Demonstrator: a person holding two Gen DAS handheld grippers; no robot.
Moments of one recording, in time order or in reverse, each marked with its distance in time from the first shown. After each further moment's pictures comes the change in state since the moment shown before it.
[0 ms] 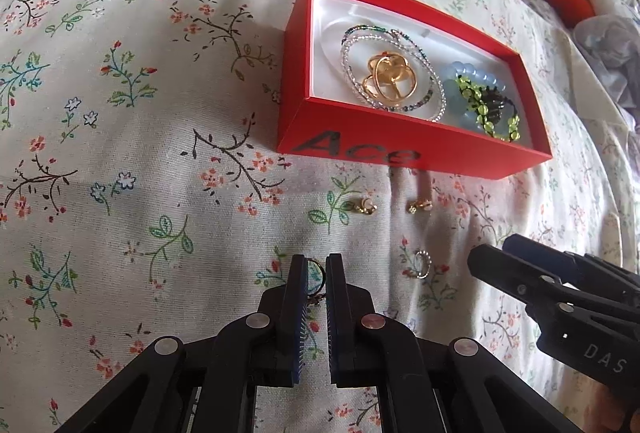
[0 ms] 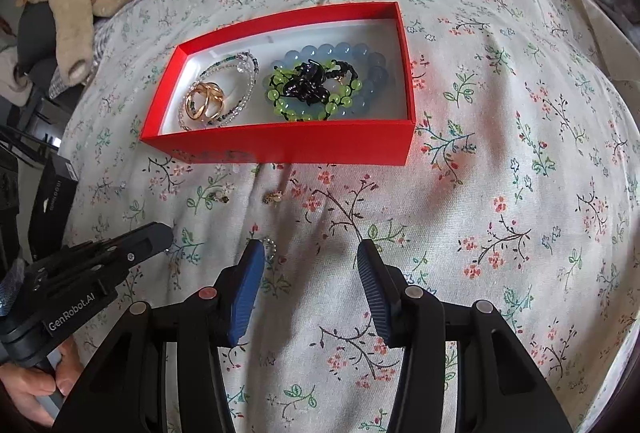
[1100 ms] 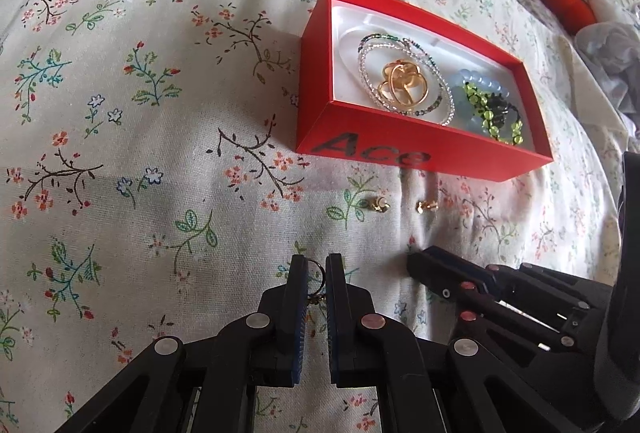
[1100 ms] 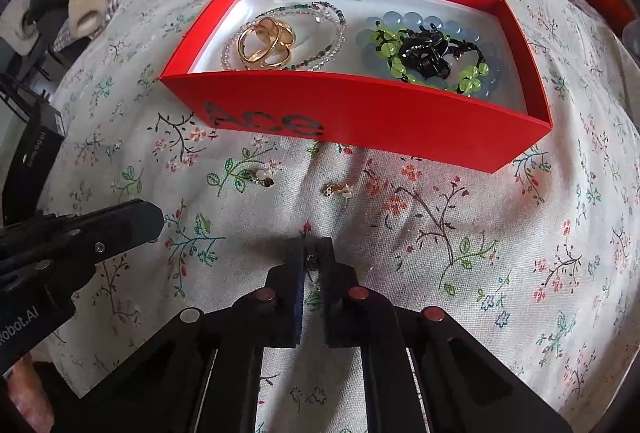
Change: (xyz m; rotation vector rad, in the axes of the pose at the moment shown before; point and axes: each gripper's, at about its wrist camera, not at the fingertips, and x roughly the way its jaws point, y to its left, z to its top) left arm -0.011 0.006 -0.006 -0.013 -0.019 0.010; right arm 0.040 0.042 -0.003 -0.129 0.018 -0.027
